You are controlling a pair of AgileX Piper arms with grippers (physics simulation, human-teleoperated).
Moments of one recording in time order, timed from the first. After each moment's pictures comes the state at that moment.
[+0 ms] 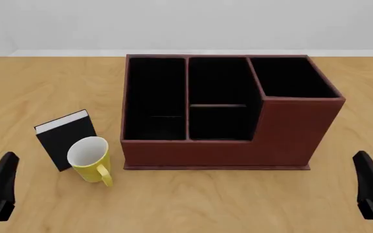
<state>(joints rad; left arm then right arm) 0.00 0.00 0.00 0.00 0.00 0.00 0.03 0.00 -0.02 0.00</state>
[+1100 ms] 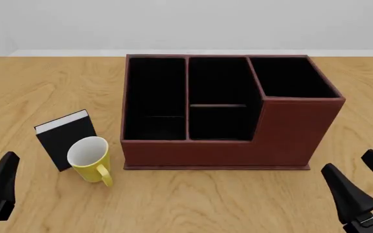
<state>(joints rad) 0.00 0.01 0.00 0.00 0.00 0.32 0.03 -0.03 0.03 -0.03</state>
